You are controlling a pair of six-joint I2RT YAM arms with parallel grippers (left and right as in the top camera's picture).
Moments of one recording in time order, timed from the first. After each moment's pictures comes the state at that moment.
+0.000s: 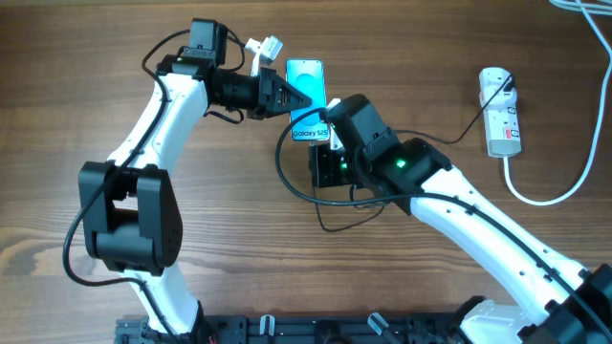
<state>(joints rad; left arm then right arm) -0.15 1.96 1.54 -0.78 1.19 -0.16 0.68 1.49 1.20 -0.67 -0.21 0.58</state>
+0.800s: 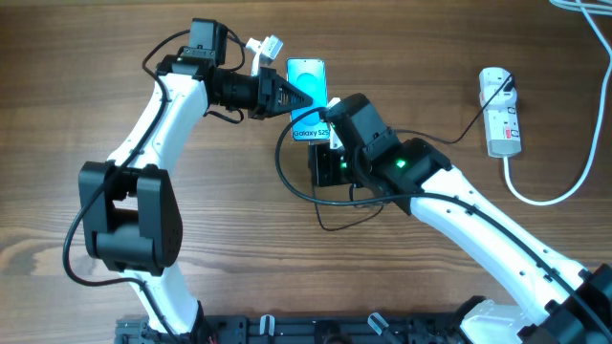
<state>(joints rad) -0.15 1.96 1.54 -0.78 1.23 -0.16 0.68 1.49 1.20 -0.66 -0.21 0.58</state>
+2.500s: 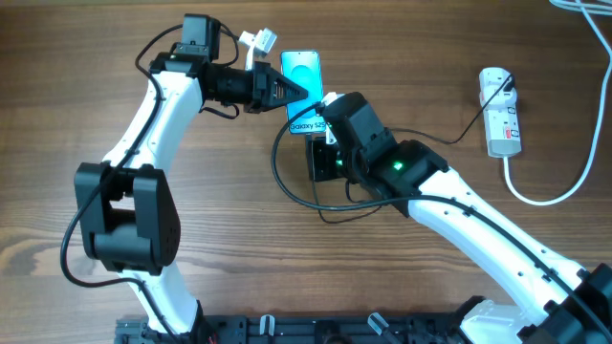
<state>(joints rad) -0.13 1.96 1.56 -0.77 1.23 -0.16 0.69 1.49 1.19 -0.57 -0.12 0.53</state>
